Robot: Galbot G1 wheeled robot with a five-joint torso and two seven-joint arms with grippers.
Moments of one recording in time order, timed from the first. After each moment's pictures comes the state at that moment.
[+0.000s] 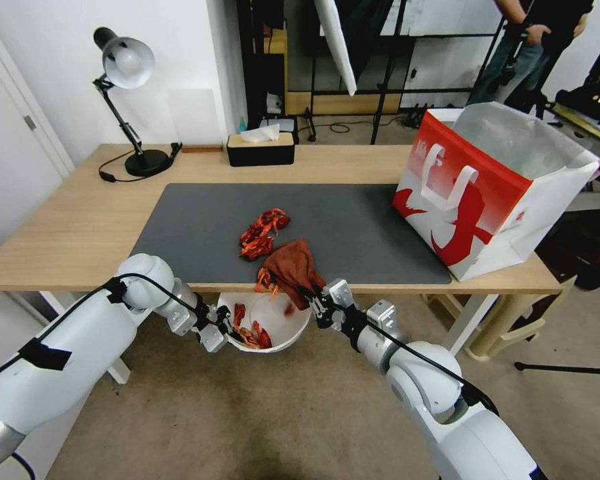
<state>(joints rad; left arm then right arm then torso) 0.66 -0.80 0.07 -1.57 0.41 -0.57 1.27 -1.22 1.21 0.15 2.06 0.19 -0.49 -0.21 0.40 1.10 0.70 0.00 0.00</state>
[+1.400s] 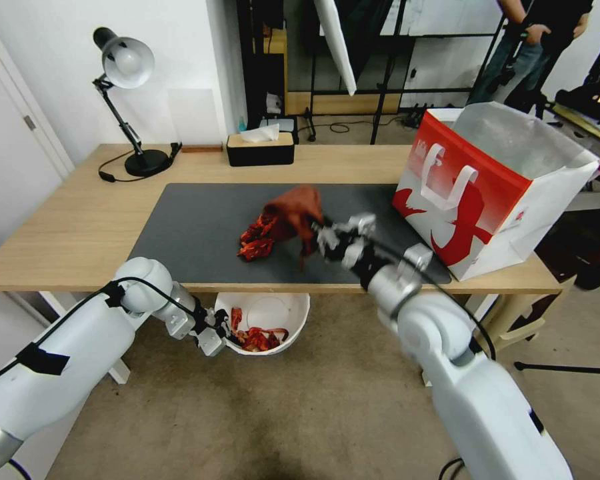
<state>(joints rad) 0.69 -0.80 0.05 -1.57 0.42 -0.57 1.28 -1.00 1.24 0.21 2.02 0.62 -0.34 -0.08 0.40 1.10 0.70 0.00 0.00</state>
